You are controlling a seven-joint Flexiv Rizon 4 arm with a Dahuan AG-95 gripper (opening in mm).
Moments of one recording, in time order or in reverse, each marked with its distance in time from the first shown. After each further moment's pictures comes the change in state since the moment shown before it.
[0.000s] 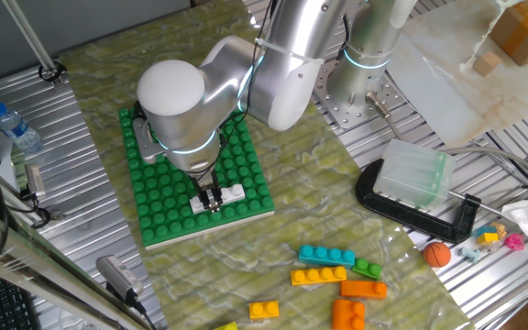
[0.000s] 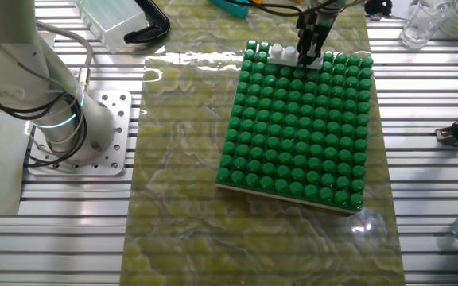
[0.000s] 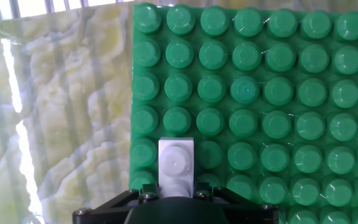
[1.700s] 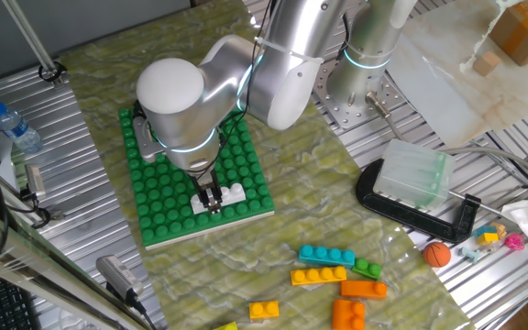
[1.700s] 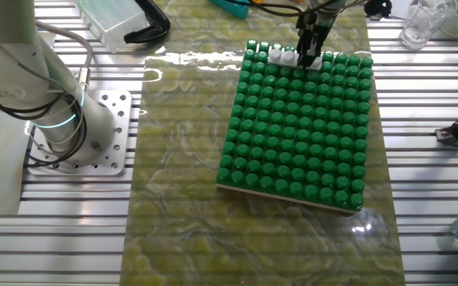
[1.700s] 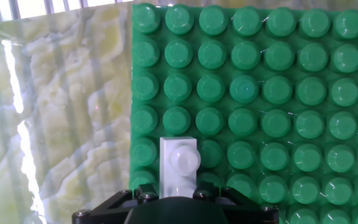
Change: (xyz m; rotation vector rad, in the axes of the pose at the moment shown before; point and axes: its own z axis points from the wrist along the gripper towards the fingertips) arm 0.000 0.000 -0.001 -0.003 -0.002 -0.001
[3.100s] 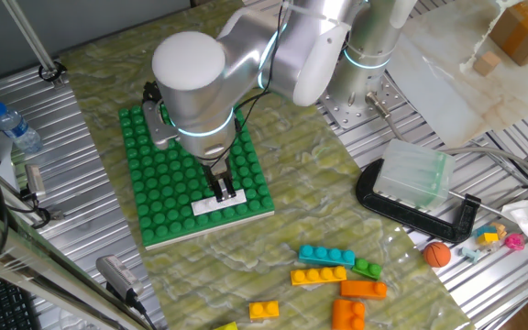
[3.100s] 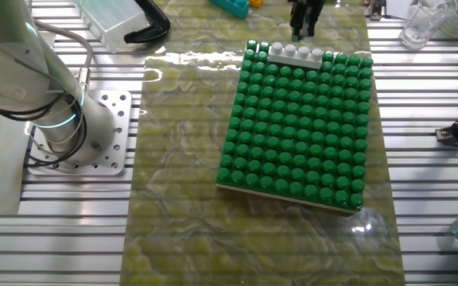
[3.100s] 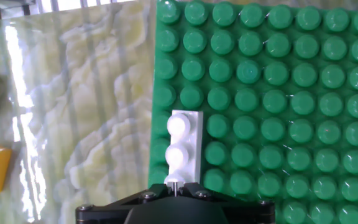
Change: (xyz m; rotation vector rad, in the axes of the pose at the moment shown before) arm 0.022 0.017 -0.046 -0.001 -0.014 -0.022
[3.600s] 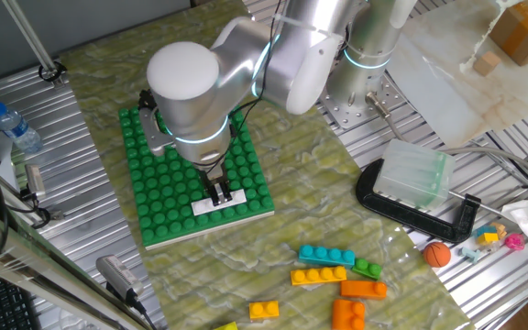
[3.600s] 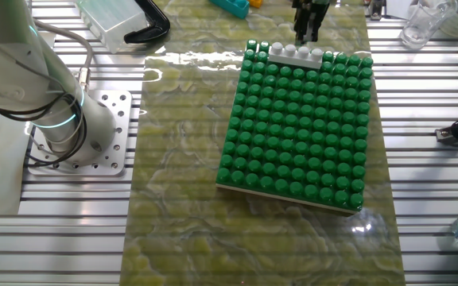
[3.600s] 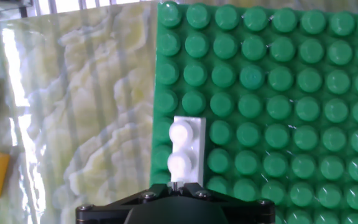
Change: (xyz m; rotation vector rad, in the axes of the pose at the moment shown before) arm -0.005 -0.005 0.009 0.004 -0.004 -0.017
